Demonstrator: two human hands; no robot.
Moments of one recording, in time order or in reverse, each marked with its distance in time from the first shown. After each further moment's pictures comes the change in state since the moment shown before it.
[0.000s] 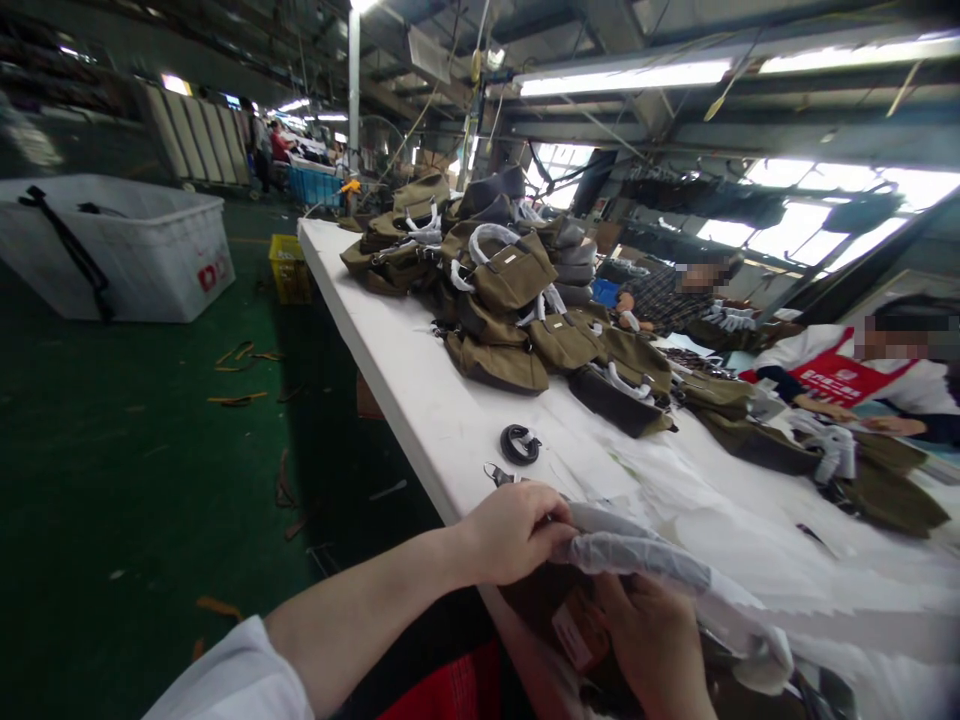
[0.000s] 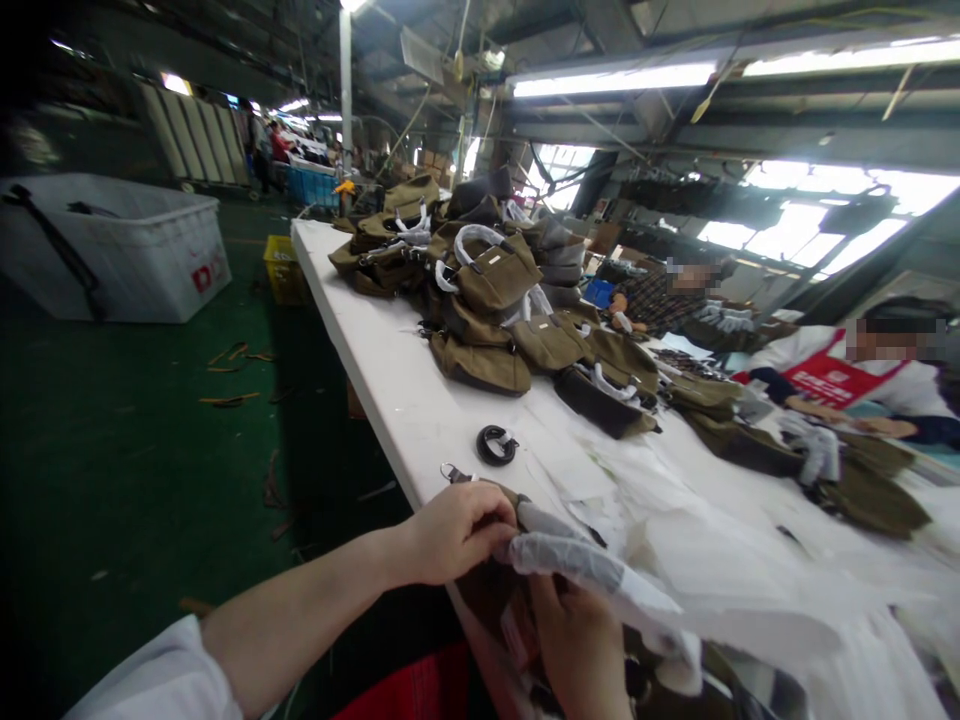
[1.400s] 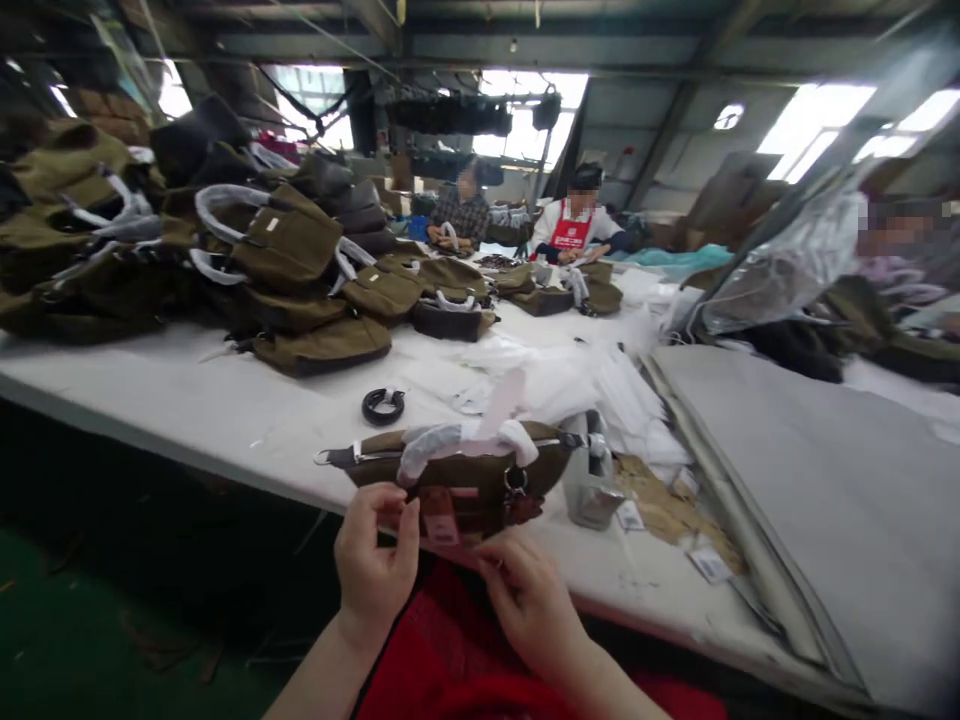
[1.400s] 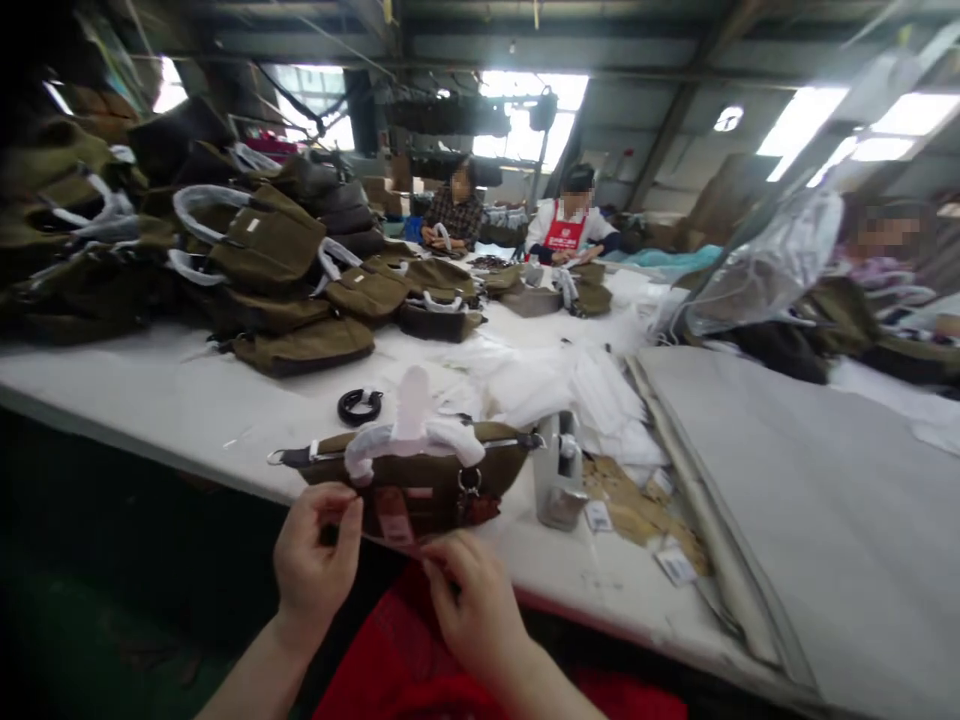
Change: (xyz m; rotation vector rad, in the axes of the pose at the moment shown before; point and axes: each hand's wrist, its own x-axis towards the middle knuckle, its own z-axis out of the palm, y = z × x) left_hand -0.056 -0.014 0.083 0.176 0.461 0.092; right_hand -0.133 -0.012 -0.019 0.328 -0.020 0.302
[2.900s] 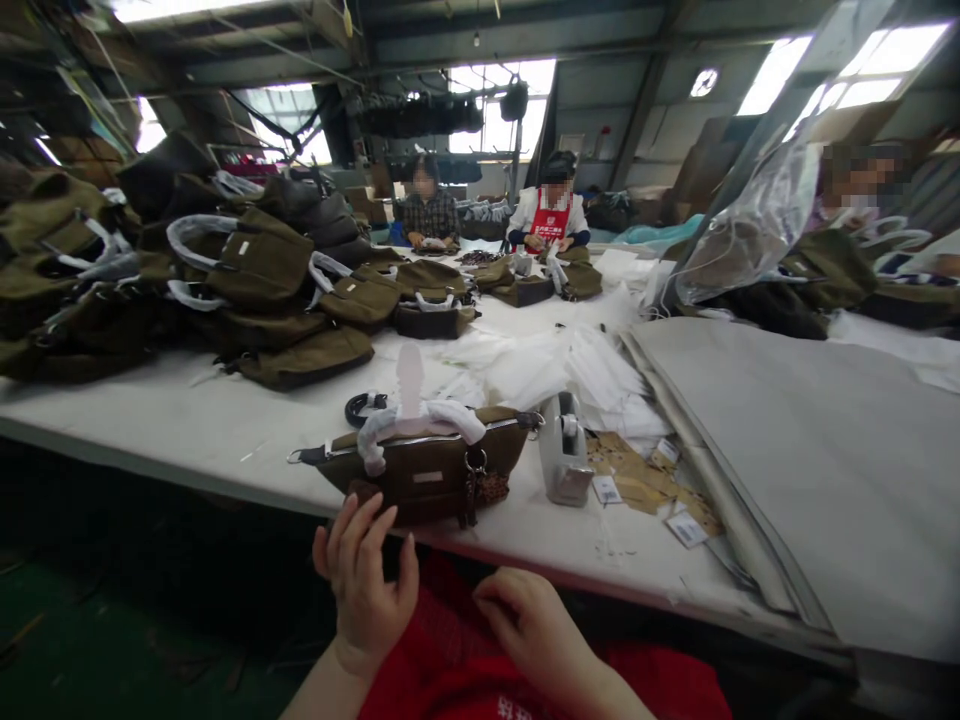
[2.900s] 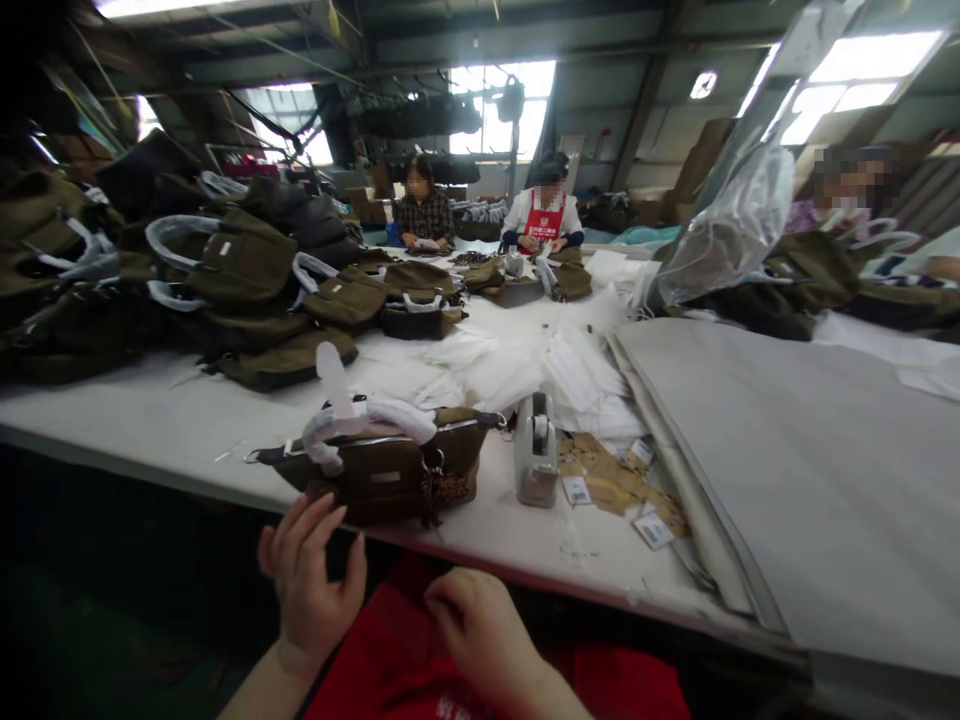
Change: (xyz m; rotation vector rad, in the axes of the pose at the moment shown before) left_hand -0.050 0.013 0.010 0.495 0.009 0.370; right_hand -0.064 0.036 -0.020 0.079 -0.178 0.161
